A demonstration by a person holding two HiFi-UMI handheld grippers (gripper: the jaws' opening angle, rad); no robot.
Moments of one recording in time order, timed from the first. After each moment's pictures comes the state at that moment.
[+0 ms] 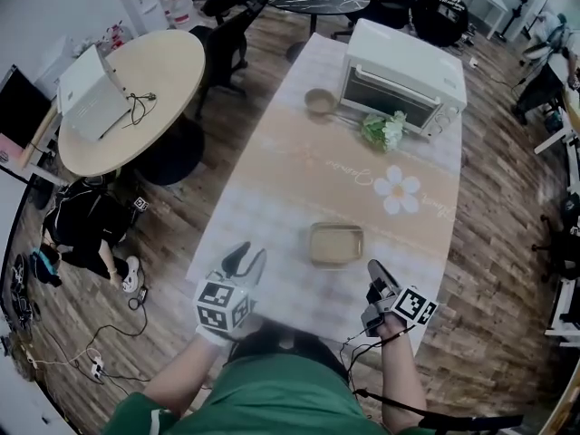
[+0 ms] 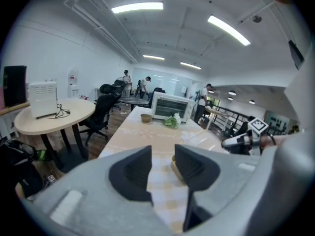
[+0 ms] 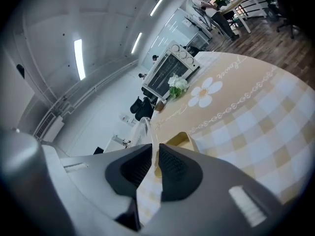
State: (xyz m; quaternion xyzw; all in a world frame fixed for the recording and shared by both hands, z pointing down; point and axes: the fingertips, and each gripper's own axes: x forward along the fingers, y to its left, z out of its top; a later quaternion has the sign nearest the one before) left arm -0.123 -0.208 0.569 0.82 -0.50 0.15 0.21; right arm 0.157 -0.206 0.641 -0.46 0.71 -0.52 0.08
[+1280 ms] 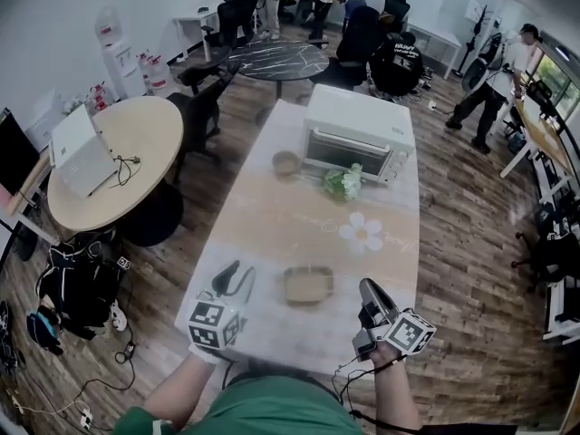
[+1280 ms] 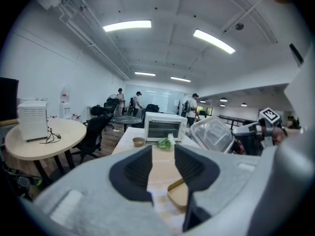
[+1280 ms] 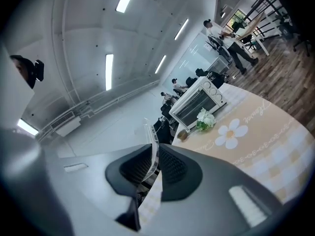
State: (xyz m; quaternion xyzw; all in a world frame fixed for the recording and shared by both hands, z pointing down) left arm -0.087 -0.226 0.468 0.86 -0.49 0.10 0.13; right arm 0.180 -0.193 0.476 -0.46 0.78 -0.39 0.17
